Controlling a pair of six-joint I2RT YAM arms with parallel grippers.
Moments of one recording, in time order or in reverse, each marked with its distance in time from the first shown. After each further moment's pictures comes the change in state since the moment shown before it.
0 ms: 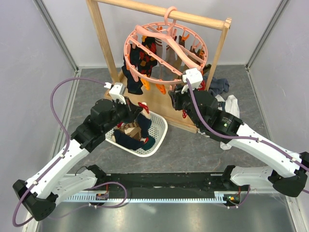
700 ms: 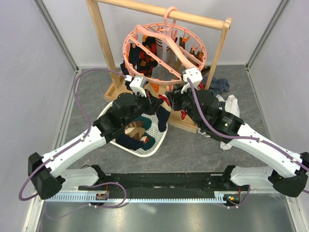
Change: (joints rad) left arm -0.175 0.270 0.086 0.294 -0.093 -0.066; right arm -0.002 -0.002 0.009 0.005 -0.079 0.043
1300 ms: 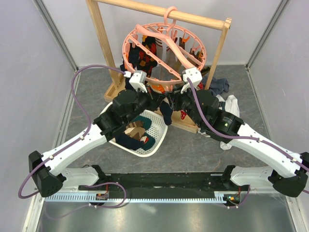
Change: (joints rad) left arm -0.038 0.031 0.088 0.015 -0.063 -0.042; right arm 0.000 0.000 0.000 0.004 -0.016 0.006
